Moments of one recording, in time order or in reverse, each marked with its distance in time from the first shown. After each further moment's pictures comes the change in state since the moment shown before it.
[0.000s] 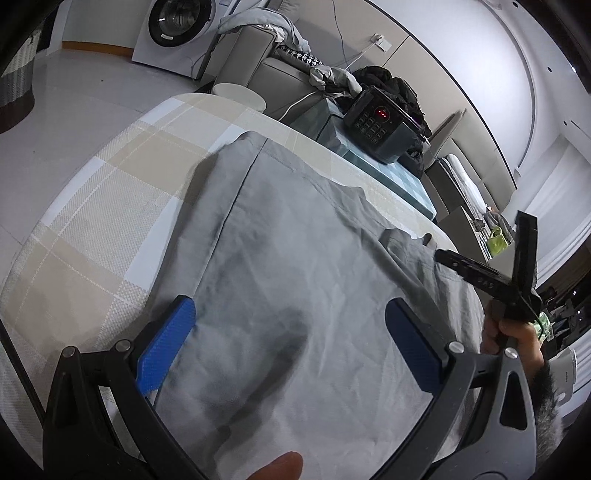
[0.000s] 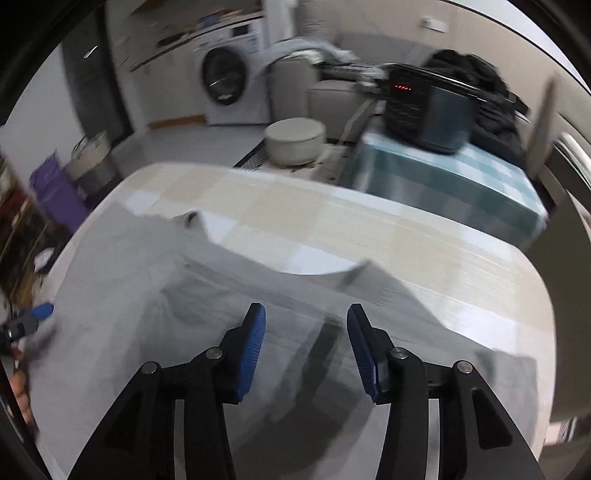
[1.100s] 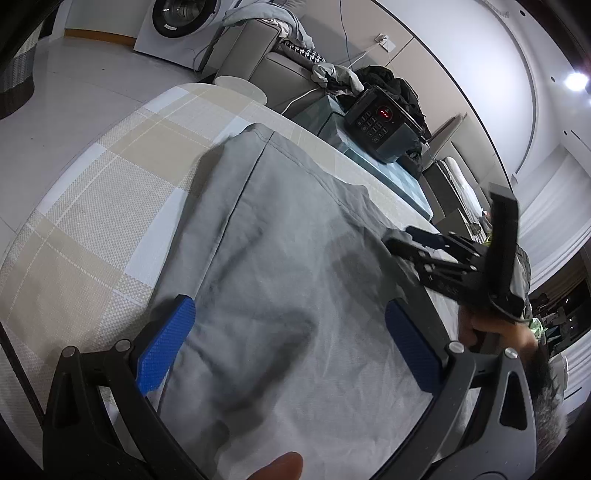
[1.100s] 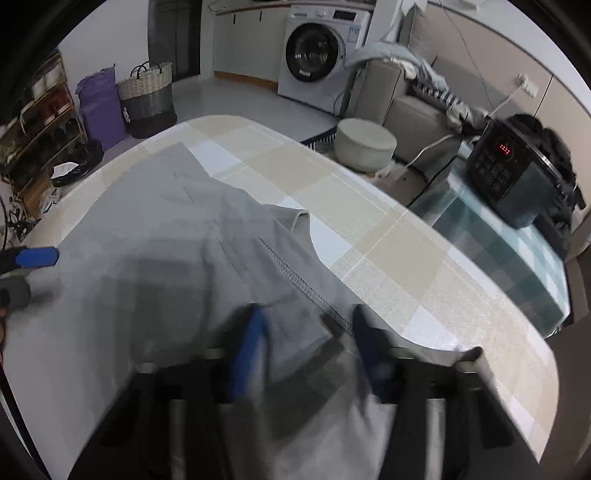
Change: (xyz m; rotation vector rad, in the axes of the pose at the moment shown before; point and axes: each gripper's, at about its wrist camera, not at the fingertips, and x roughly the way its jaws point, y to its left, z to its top) left arm 0.005 0.009 -0.001 -0.030 0.018 -0.024; right arm 0.039 0.089 0.023 -0.326 0.046 0.030
